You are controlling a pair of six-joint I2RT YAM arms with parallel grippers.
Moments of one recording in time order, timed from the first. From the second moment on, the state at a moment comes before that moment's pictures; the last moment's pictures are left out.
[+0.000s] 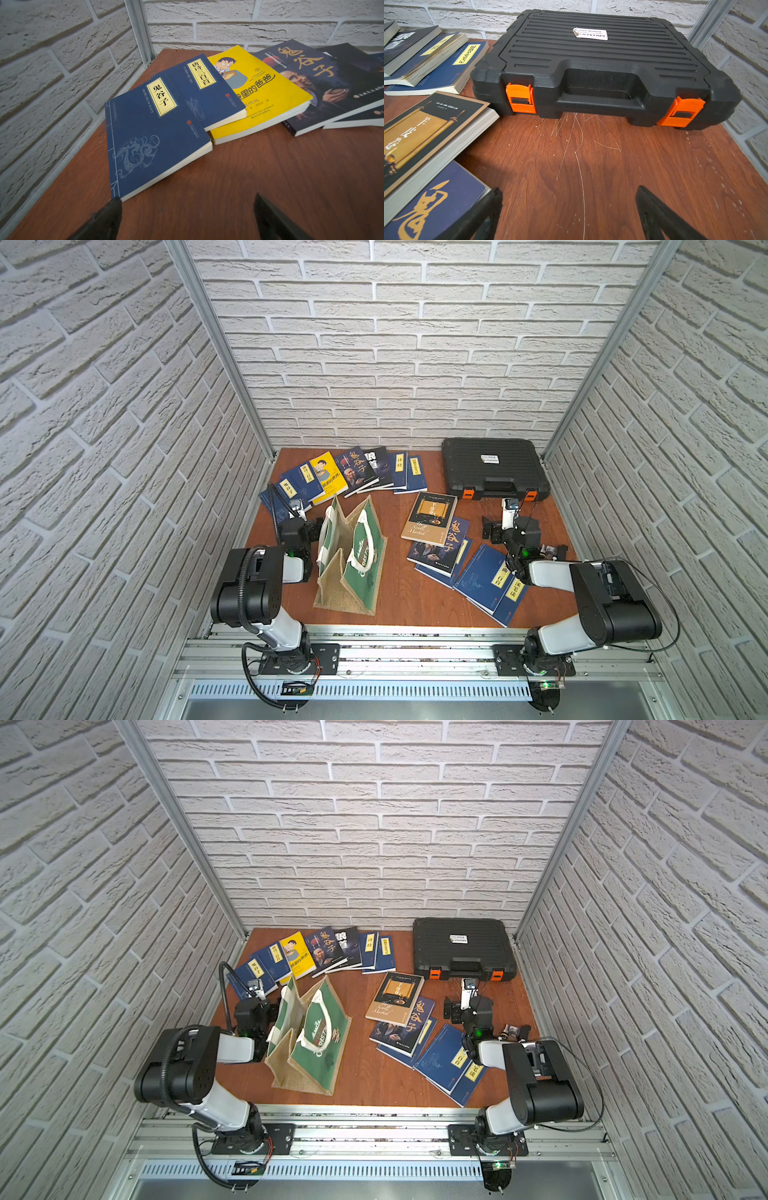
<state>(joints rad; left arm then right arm) 0.05 1.59 0.38 0.83 -0.19 0.01 0.02 1.49 0.40 0.66 0.05 0.01</state>
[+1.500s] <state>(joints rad) 0.04 1.54 0.26 0.96 -0.24 -0.01 0.02 1.41 0.82 0.07 -0.06 0.01</state>
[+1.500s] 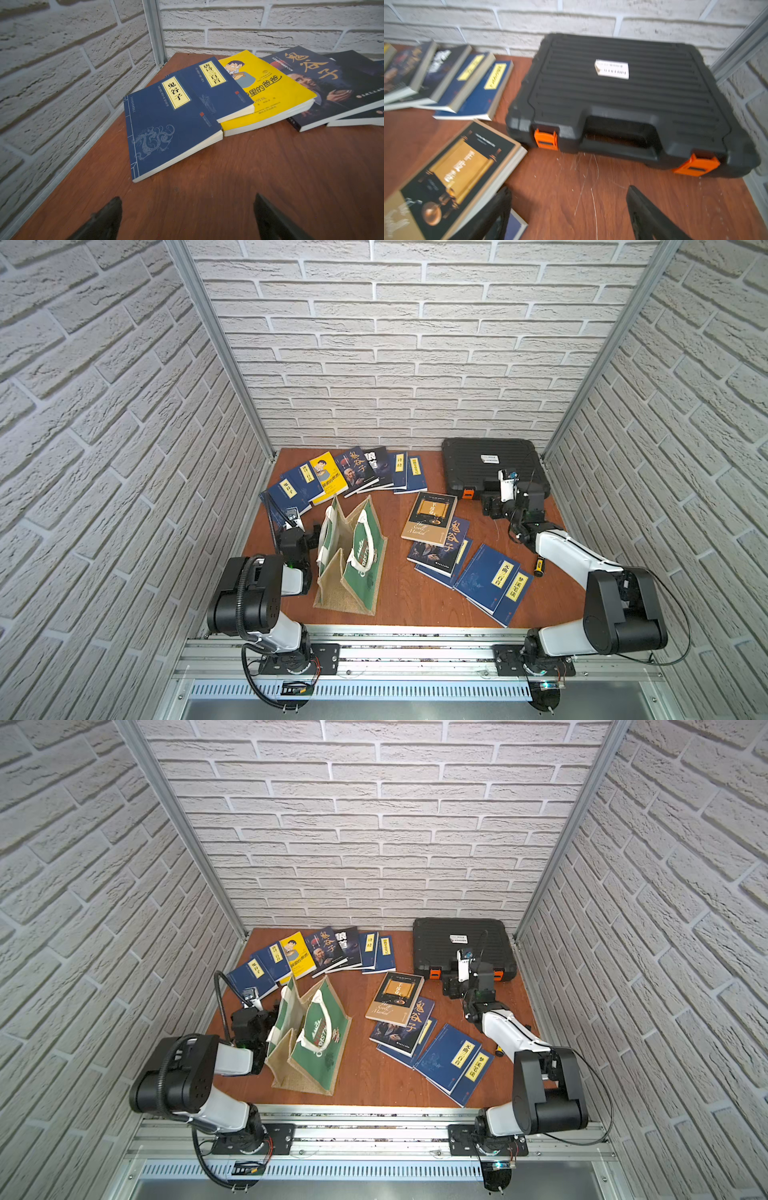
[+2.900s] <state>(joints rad) 0.03 0.87 1.02 -1.06 0.42 -0.25 1.02 1.72 1.73 -0.82 0.02 0.56</state>
